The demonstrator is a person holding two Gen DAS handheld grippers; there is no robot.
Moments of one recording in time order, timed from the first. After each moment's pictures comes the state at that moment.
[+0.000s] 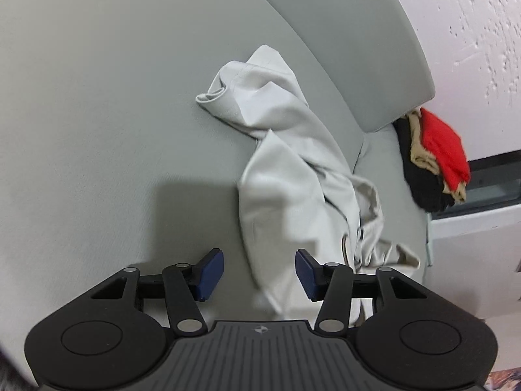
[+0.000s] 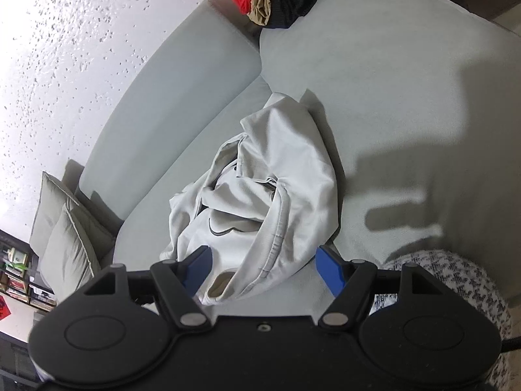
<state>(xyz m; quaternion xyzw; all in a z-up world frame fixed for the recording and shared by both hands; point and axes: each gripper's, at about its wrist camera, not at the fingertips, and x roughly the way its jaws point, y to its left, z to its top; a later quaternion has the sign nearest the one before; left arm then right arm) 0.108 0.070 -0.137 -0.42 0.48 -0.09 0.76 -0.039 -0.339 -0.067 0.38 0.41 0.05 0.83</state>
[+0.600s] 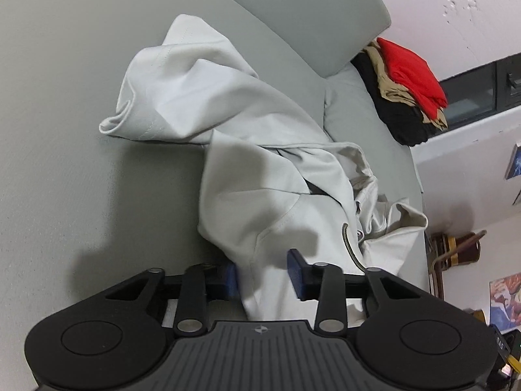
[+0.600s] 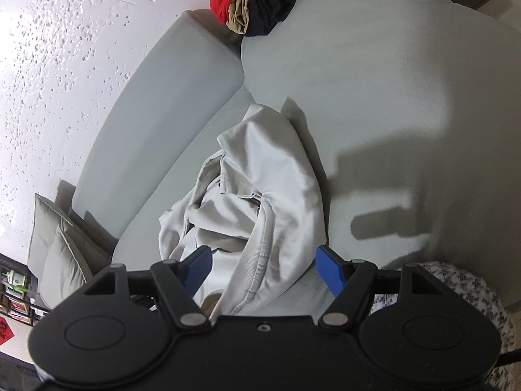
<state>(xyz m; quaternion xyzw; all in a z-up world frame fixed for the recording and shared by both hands) 0.162 0.056 -0.158 -0.32 0.50 -0.21 0.77 -0.026 -0.344 -0.076 0.39 0.41 0.03 0.82</state>
